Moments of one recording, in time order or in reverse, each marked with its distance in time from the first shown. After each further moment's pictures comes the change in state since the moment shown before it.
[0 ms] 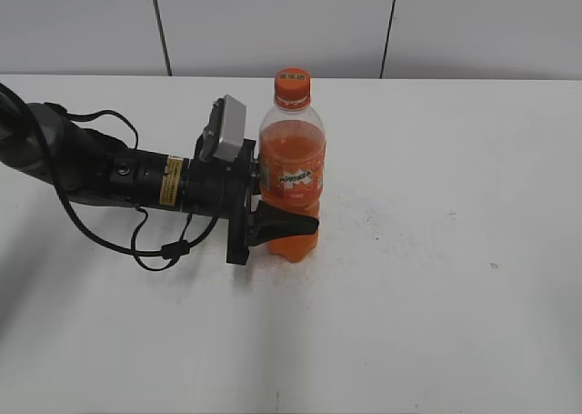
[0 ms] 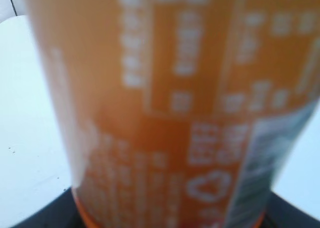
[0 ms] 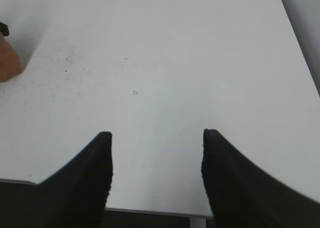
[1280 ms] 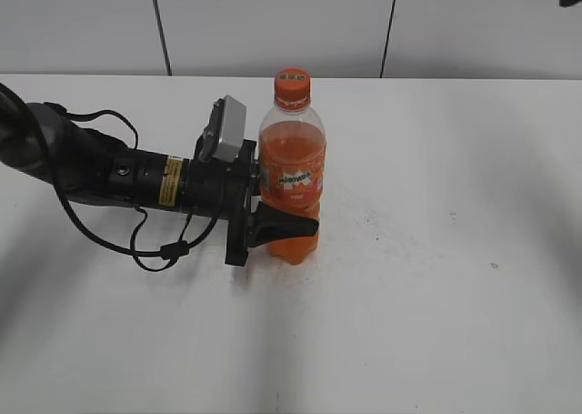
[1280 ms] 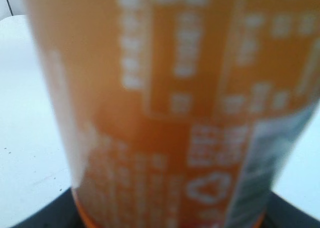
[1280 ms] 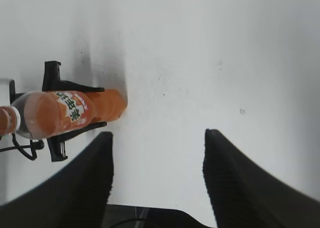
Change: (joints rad) left arm 0.000 -0.001 0.000 0.012 -0.005 -0.004; right arm 0.034 1.377 -0.997 0.285 0.196 0.252
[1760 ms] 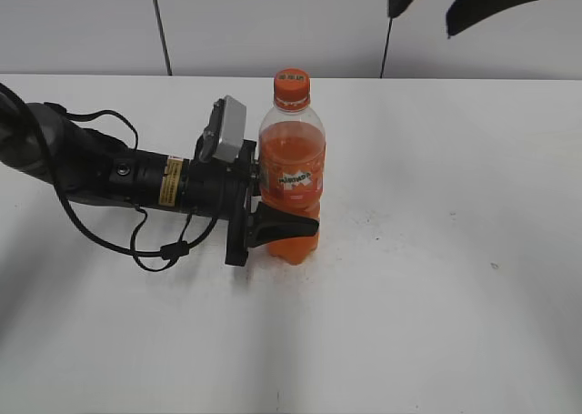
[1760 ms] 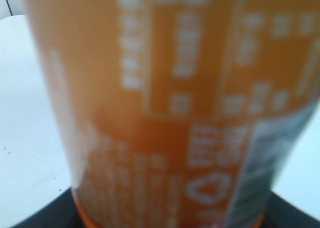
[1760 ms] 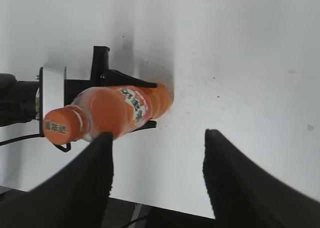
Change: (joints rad) left arm 0.000 0.000 0.000 0.000 0.000 -0.001; right arm 0.354 0.248 -0.230 -0.140 0.001 0.225
